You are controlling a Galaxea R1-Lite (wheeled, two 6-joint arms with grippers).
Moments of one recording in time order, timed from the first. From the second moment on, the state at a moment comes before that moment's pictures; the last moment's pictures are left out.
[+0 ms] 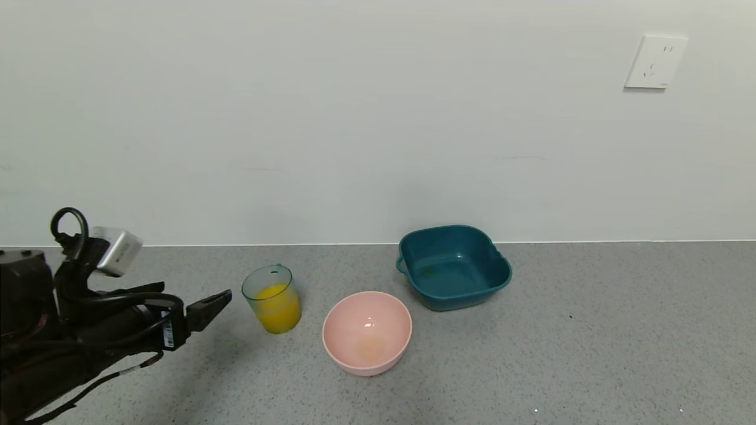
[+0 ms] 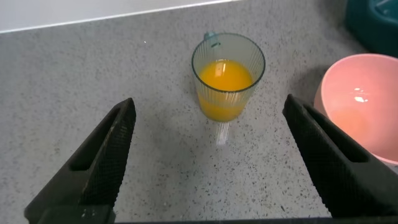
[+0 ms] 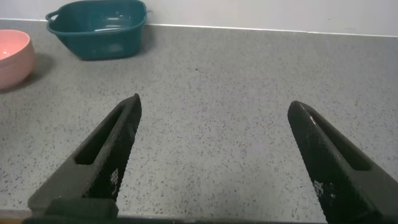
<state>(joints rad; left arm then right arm) -0.03 1.45 -0.40 -0.68 -0.06 0.06 -0.01 0.00 -0.01 0.01 0.01 0.00</state>
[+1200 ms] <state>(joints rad) -0.12 2.12 -0.34 -1.38 0.00 0.07 -0.01 0.00 -0.01 0.01 0.01 0.00</state>
